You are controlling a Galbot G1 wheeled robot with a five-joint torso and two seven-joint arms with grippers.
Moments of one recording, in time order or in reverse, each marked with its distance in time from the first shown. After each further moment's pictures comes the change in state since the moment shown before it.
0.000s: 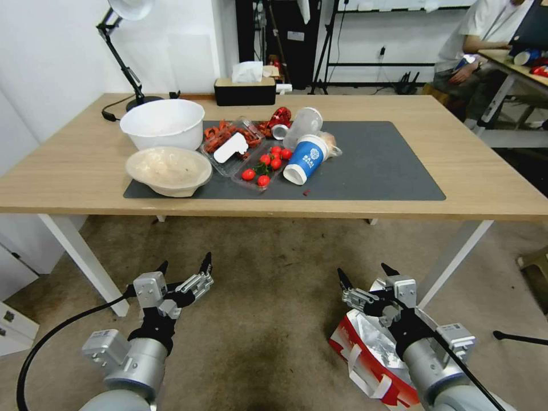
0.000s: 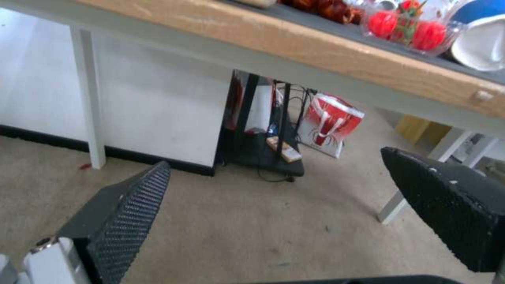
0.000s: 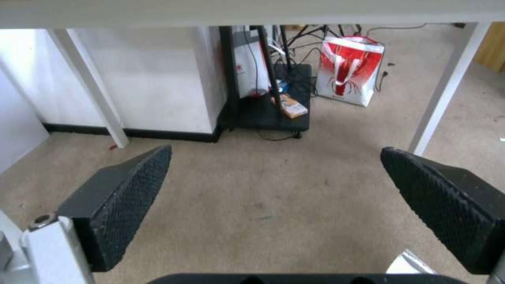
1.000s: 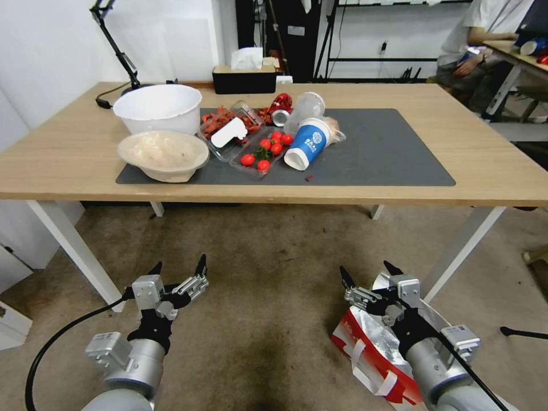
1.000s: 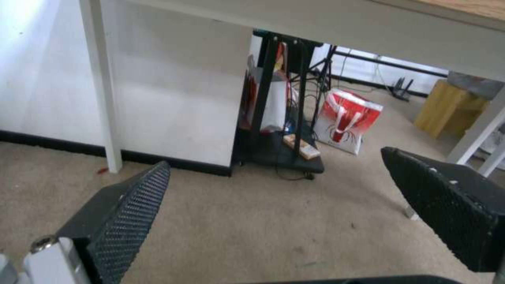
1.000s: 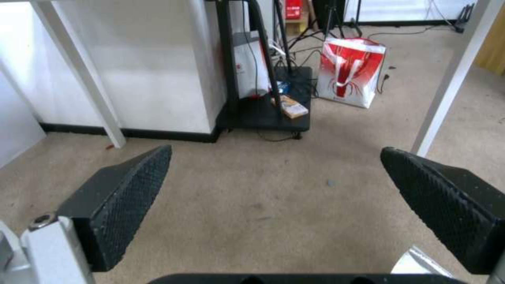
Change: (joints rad) left arm -0.005 0.014 -0.016 0.059 0.050 -0.070 0.019; right arm -0.008 -0.016 0.016 -0.006 0.020 0.044 -0.005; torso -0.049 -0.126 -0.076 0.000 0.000
